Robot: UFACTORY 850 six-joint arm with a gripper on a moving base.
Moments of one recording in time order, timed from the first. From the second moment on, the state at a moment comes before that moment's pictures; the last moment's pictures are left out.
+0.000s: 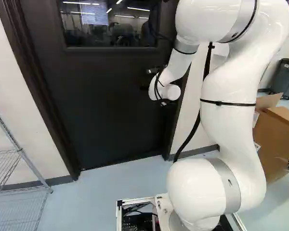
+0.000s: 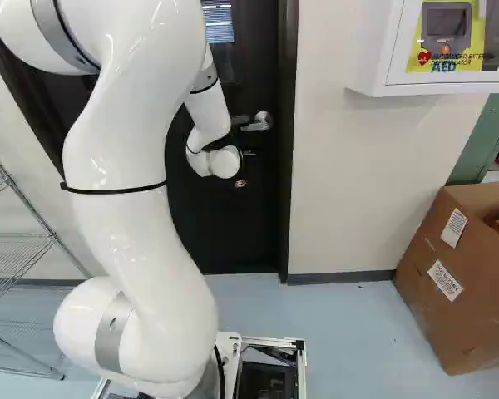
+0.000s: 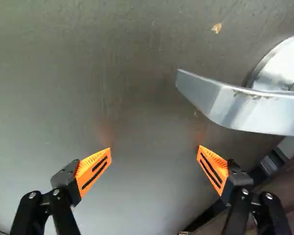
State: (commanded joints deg) arm -3.0 -21.7 -47.5 -13.5 50.0 0.0
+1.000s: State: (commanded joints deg) arm -2.7 -34.3 -63.7 -14.6 50.0 0.0
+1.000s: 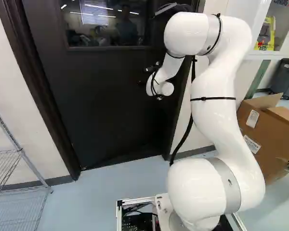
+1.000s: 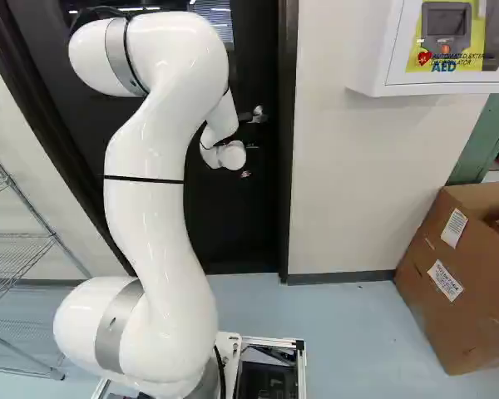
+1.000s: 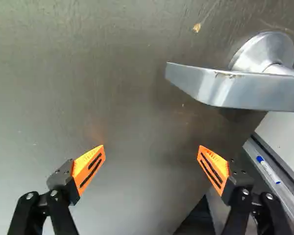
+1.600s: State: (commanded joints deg) arm -2.5 -42.4 -74.9 -16.8 50.0 0.0
